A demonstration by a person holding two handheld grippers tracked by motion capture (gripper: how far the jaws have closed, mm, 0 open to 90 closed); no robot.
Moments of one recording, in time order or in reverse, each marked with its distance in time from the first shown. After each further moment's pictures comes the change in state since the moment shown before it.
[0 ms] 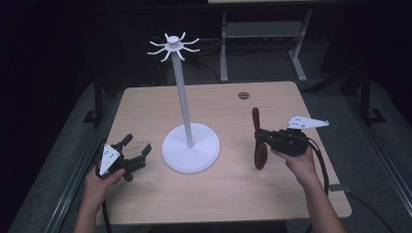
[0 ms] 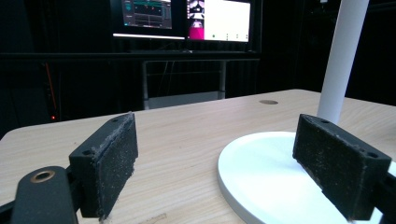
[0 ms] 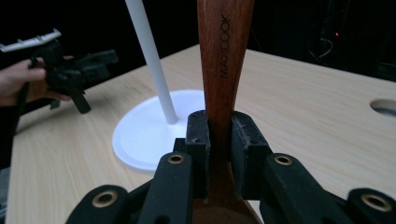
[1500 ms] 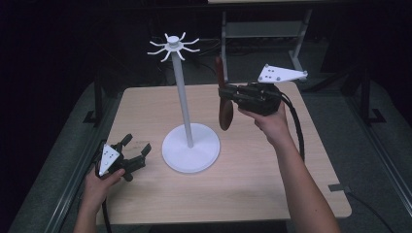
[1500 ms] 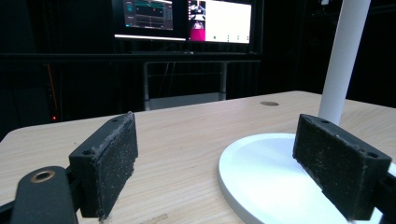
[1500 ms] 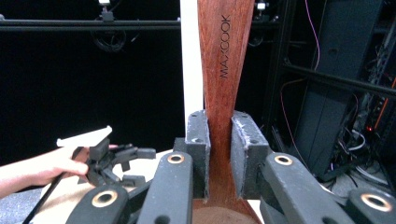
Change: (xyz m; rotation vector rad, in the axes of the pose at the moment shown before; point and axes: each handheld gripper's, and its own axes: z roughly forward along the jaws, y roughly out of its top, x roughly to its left) left arm 0.000 0.000 0.000 -0.021 0.006 -0.017; right arm 0.056 0.146 0.046 -0.189 0.141 -0.206
